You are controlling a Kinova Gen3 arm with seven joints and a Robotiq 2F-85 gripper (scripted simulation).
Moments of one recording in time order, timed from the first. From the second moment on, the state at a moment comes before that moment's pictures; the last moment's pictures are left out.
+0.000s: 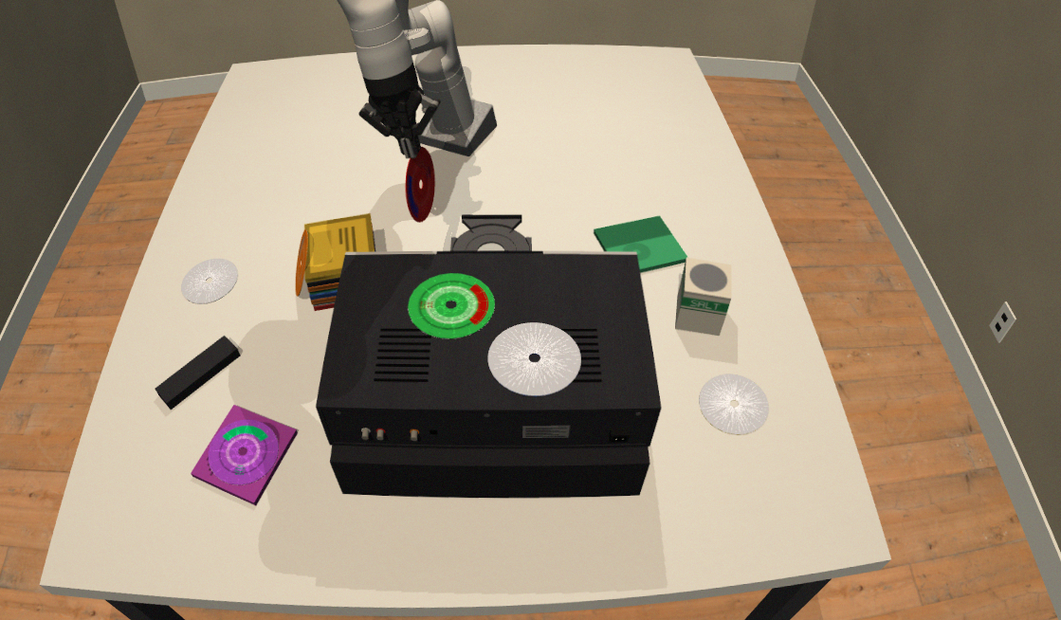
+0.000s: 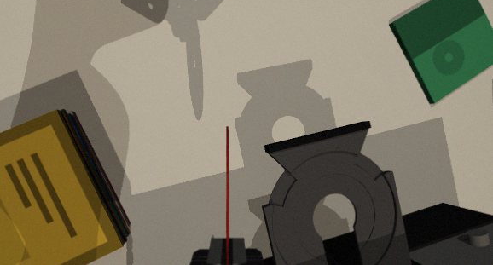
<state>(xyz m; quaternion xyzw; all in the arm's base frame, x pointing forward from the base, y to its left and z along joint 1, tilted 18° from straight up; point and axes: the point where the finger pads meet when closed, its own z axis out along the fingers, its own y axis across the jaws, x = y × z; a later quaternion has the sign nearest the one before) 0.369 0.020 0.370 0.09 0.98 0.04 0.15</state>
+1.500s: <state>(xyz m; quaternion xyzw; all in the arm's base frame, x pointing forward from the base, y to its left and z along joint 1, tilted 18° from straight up) 0.397 0.098 0.368 0.26 0.95 0.06 0.17</state>
